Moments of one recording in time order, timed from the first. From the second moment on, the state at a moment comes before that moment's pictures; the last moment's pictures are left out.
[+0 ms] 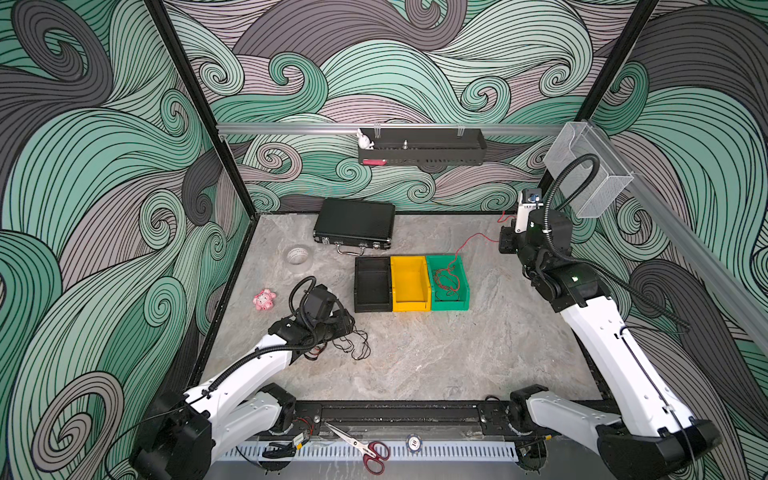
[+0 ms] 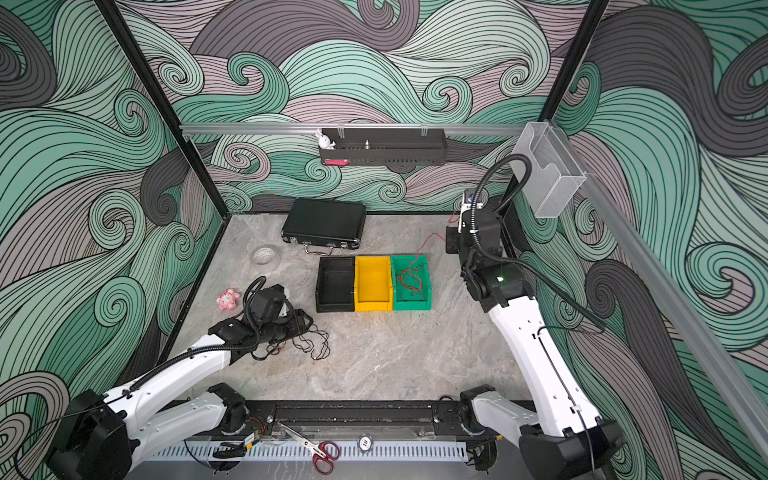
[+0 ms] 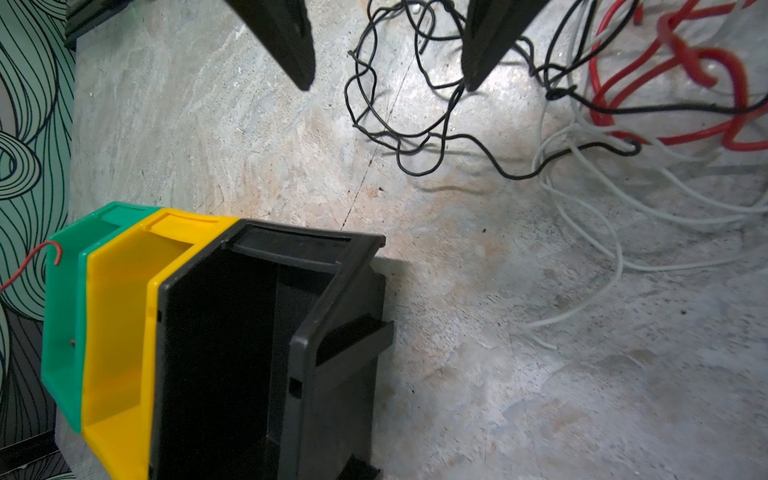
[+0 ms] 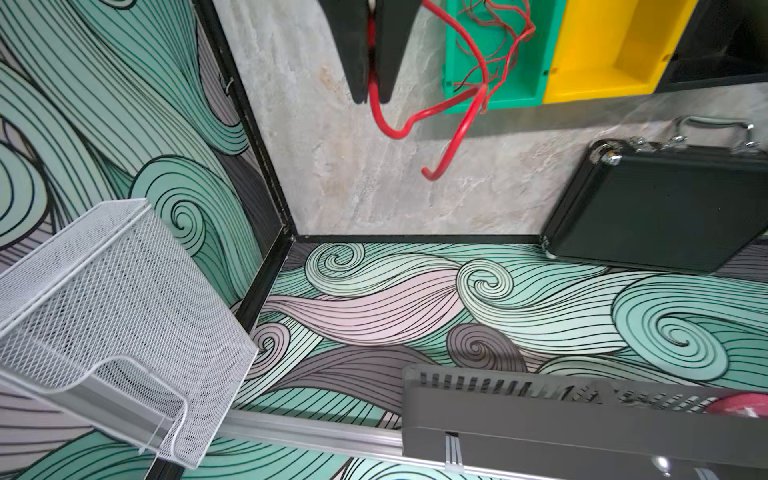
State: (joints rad) left arm -0.51 1.01 0.52 -0.42 0.07 -0.80; right arm 0.29 1.15 1.30 -0.51 0.43 -0.03
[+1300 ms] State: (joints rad) left arm -0.50 1.05 0.49 -0.38 0.07 -0.80; right arm 0.39 1.42 1.11 -0.39 0.39 -0.09
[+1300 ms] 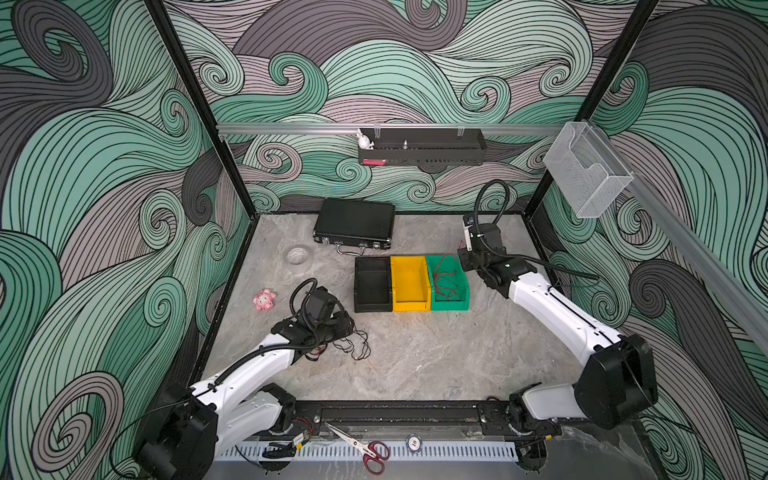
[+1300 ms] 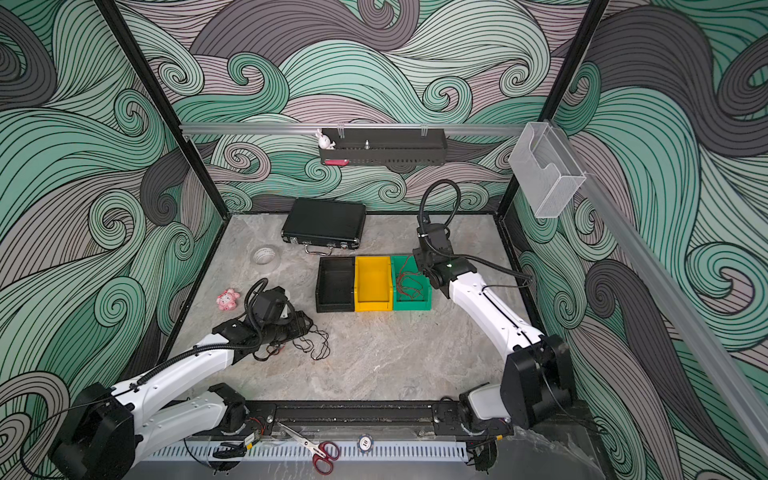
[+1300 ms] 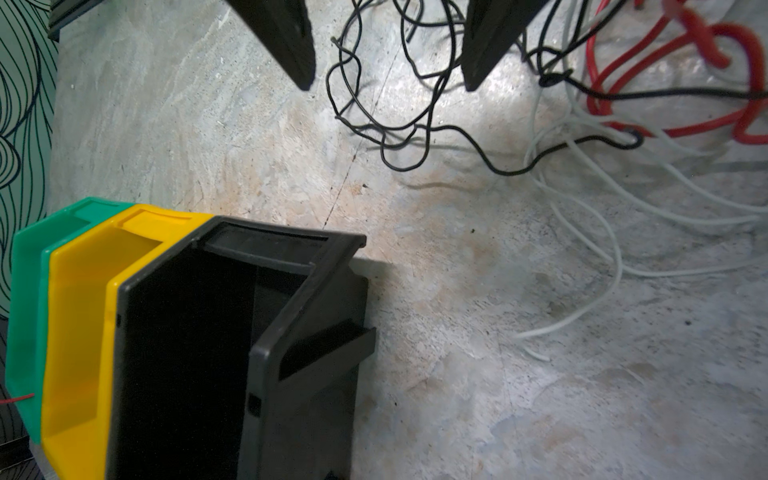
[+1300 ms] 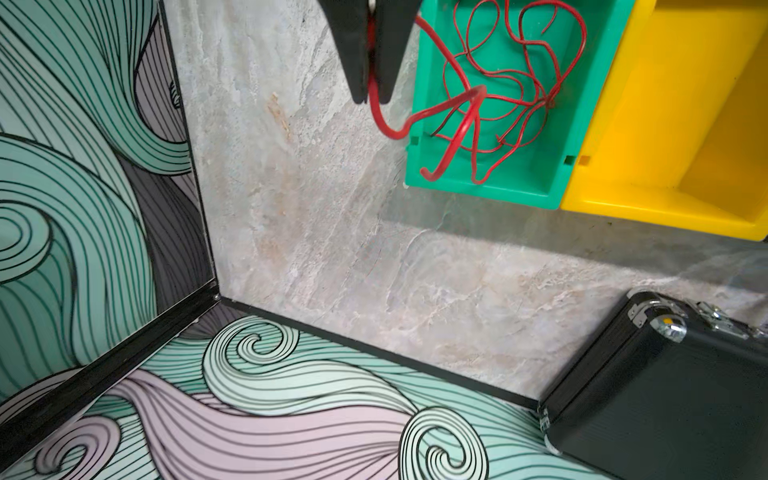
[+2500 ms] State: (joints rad) left arm -0.50 0.96 0.42 -0.37 0.03 -0.80; right arm 0.41 1.81 1.16 -0.50 0.29 0.12
